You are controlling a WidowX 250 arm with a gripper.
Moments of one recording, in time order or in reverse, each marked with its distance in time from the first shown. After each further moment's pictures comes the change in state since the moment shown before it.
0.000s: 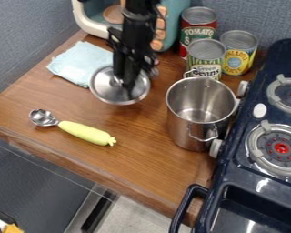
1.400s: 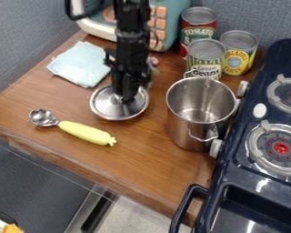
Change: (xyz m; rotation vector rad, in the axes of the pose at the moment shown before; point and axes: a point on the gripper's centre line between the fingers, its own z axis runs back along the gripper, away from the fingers) arm -0.003 0.000 -0.032 -0.128 -0.019 0.030
